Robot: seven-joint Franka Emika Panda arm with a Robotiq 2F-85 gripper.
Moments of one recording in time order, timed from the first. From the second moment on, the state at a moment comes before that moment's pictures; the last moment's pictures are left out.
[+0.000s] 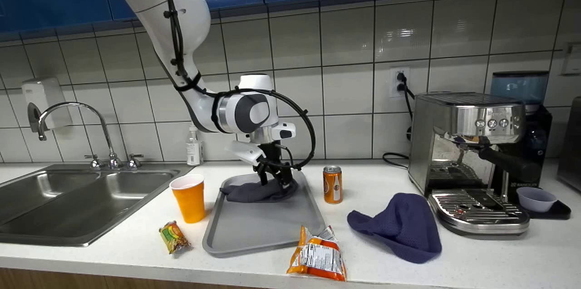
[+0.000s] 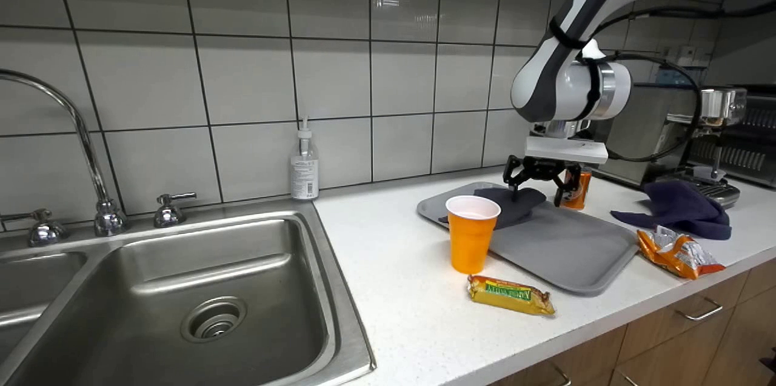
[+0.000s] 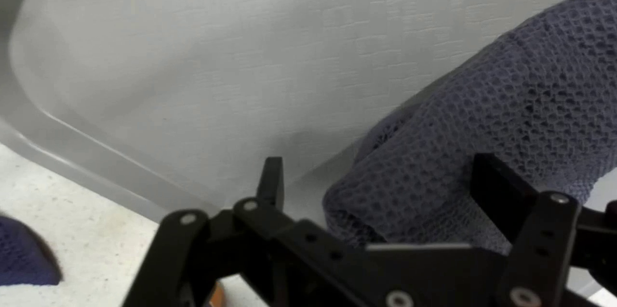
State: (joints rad) arm -0.07 0.57 -0.12 -2.02 0.11 2.70 0.23
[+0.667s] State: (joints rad) arm -0.07 0.67 -0.10 -1.90 0.12 2.70 0.23
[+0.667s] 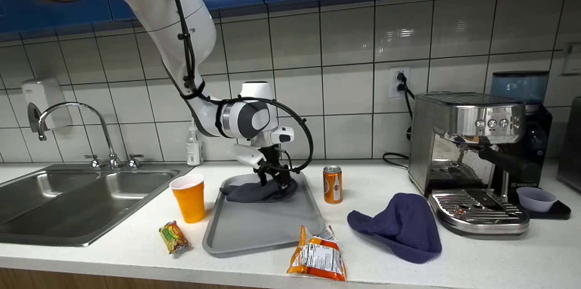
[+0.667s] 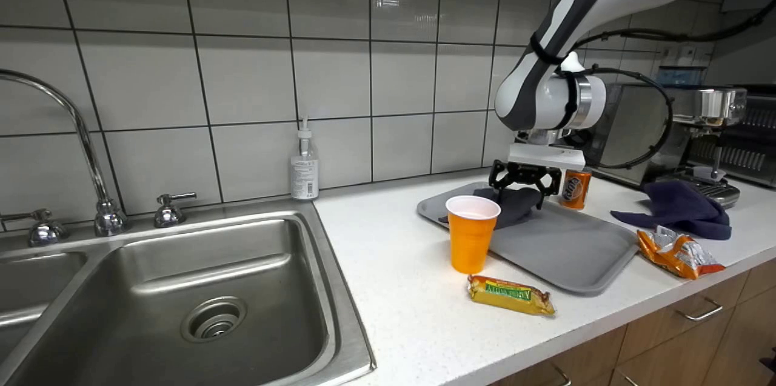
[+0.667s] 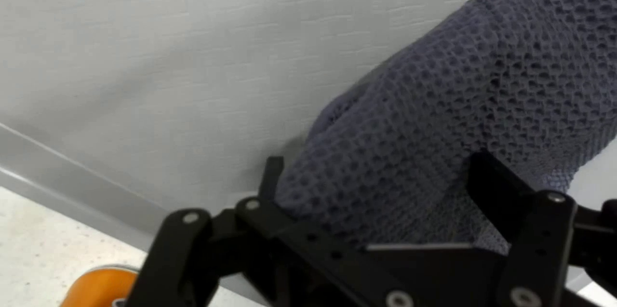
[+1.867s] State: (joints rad) arm -0.07 0.66 -0.09 -1.86 0.12 2.70 0.22
